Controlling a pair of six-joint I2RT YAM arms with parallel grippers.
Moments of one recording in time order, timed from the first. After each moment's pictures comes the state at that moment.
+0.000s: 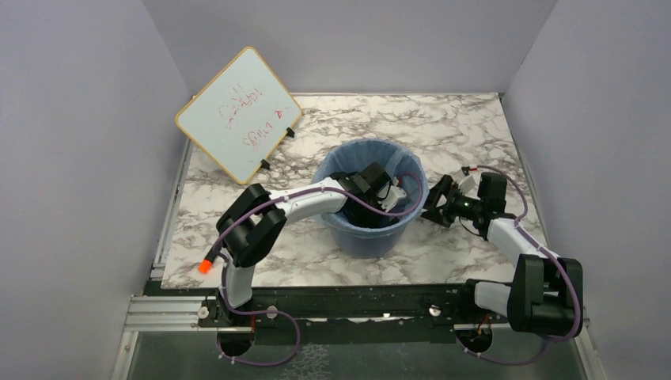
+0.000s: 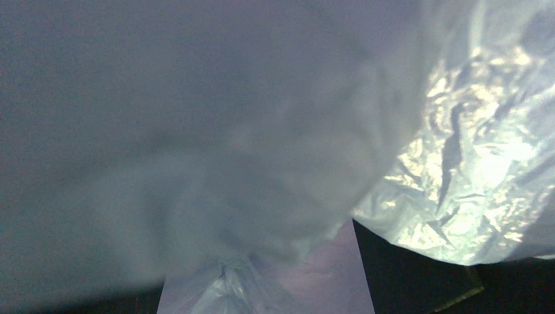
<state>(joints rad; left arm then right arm) -0.92 1.92 1.37 -0.59 0.37 0.08 -0.12 1.21 0.46 0.00 -0.88 0.62</state>
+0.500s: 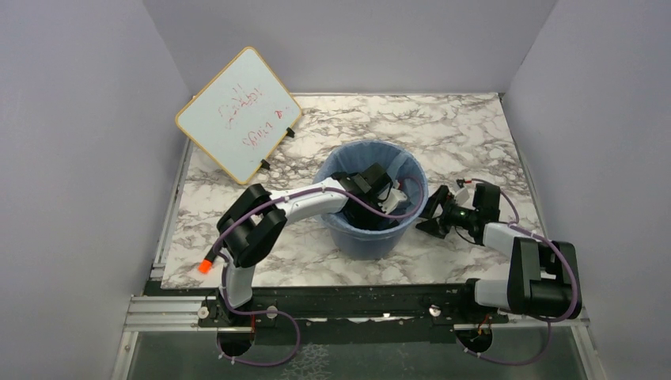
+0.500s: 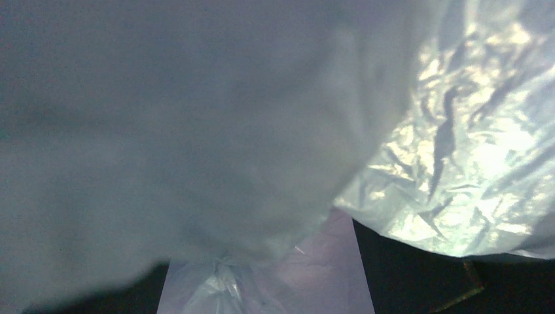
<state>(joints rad) -0.92 1.92 1.38 -0.63 0.39 0.11 -0.12 1.31 0.35 0.15 -0.92 0.69</state>
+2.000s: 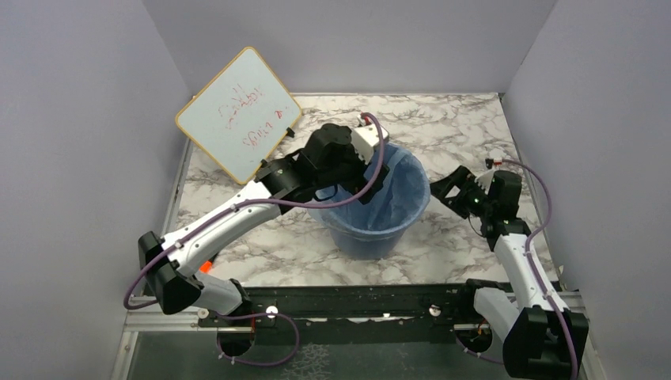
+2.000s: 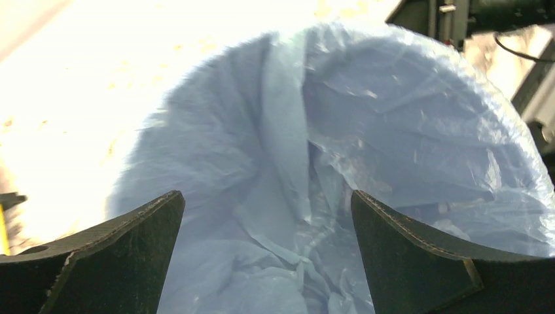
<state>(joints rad) -0.91 1.39 1.43 -0.50 0.02 -0.01 -0.12 0.92 0.51 -0.13 -0.53 0.63</state>
